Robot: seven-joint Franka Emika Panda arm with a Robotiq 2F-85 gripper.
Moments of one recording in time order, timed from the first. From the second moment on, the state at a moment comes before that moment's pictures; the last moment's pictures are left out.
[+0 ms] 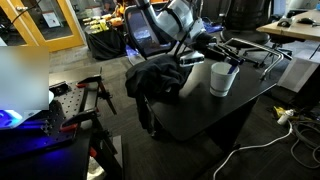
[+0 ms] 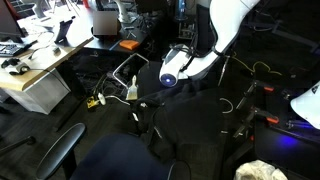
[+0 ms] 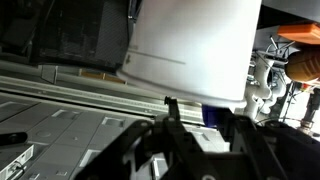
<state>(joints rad) 0.17 0.93 0.03 -1.65 -1.58 1.77 2.33</state>
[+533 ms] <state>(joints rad) 0.19 0.91 0.04 -1.64 -1.58 1.73 2.38</state>
